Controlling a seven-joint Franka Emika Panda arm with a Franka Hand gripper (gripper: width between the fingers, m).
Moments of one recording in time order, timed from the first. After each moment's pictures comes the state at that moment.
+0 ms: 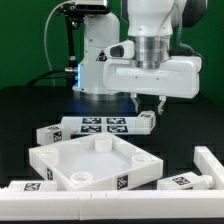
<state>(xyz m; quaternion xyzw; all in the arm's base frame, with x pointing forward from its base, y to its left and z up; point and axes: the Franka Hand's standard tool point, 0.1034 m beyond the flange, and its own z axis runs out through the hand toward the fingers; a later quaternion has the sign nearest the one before) 0.379 0.083 0.046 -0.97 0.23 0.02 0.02</state>
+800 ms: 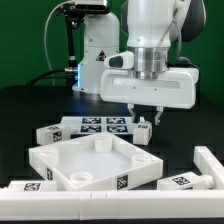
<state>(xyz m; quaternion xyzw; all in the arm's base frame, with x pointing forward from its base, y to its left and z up) 0.380 0.078 0.022 -0.98 0.20 -0.01 0.01</state>
